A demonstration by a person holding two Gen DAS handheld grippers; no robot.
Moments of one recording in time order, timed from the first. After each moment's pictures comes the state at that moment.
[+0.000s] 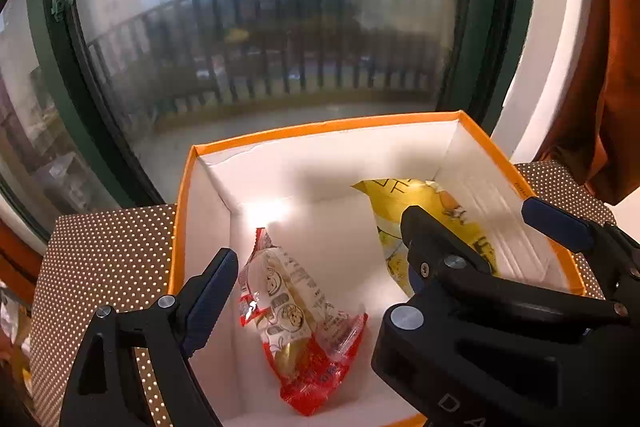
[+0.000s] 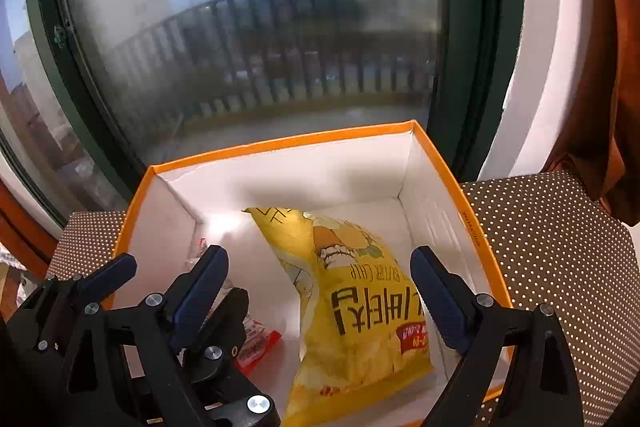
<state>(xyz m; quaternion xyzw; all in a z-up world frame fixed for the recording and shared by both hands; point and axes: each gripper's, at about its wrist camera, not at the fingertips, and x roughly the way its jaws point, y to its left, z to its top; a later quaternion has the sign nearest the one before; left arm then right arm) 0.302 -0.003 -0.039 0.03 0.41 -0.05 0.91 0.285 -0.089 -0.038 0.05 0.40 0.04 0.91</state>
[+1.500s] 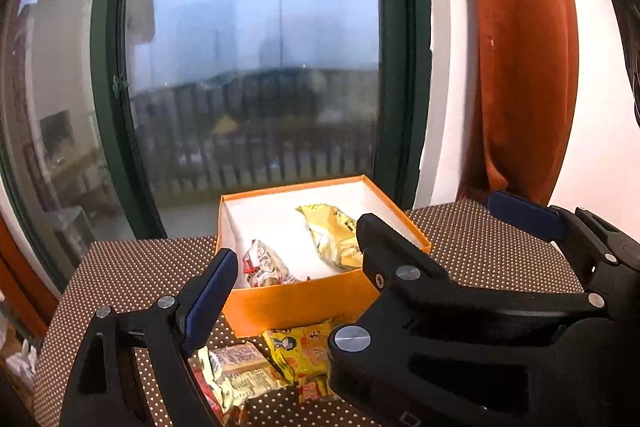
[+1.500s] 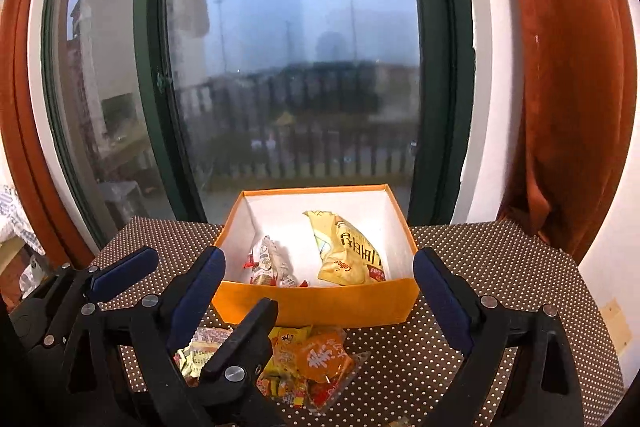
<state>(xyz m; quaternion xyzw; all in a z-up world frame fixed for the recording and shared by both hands) 0.069 -0.016 0.049 0.02 0.24 -0.09 0.97 0.058 -0.093 0.060 0.01 0.24 0.07 0.97</state>
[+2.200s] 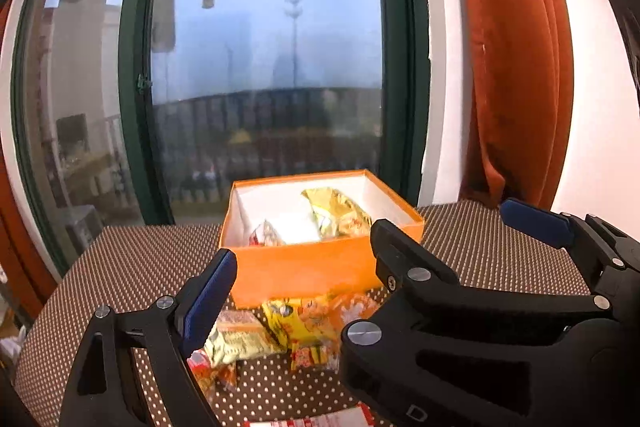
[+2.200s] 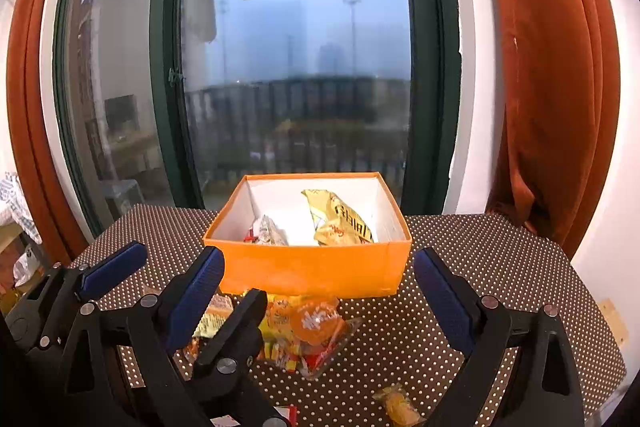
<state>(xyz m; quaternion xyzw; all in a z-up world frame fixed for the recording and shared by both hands) 0.007 -0.018 0.002 0.01 0.21 -0.07 0.98 -0.001 -0.098 0.023 0.00 0.22 0.06 0.97</state>
